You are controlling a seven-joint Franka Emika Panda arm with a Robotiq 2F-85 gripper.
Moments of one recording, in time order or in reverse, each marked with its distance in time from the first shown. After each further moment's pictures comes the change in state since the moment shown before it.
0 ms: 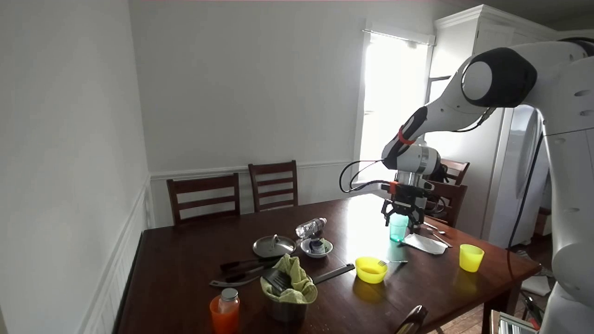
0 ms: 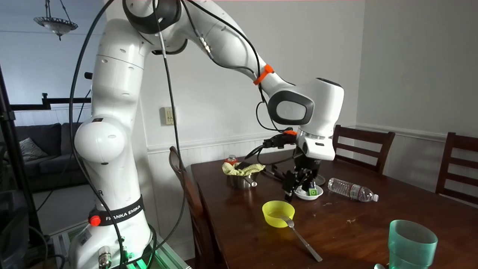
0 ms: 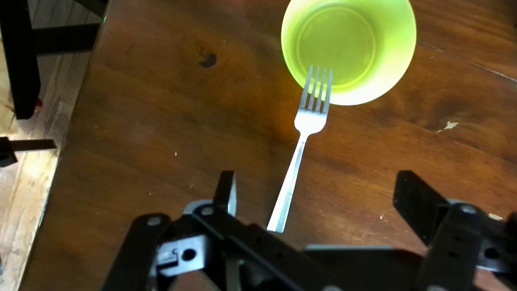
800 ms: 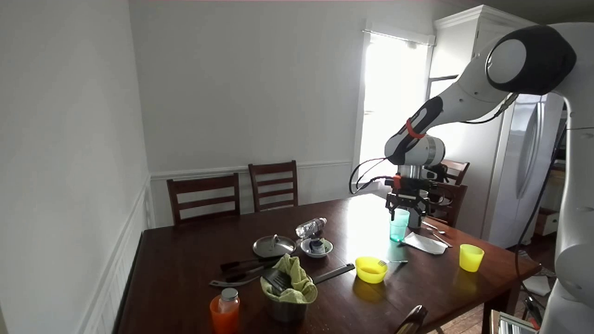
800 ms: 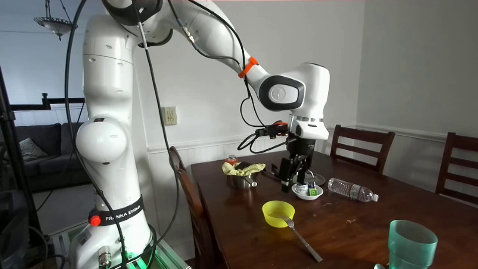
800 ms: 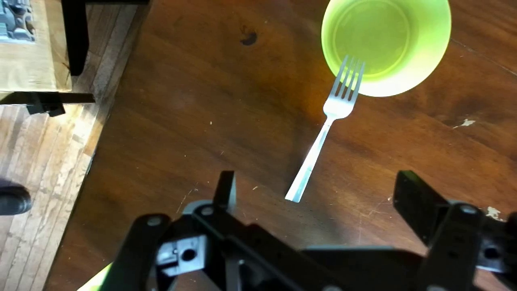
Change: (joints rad) arm 0.028 -0.137 0.001 -0.078 -0.225 0.016 0.084
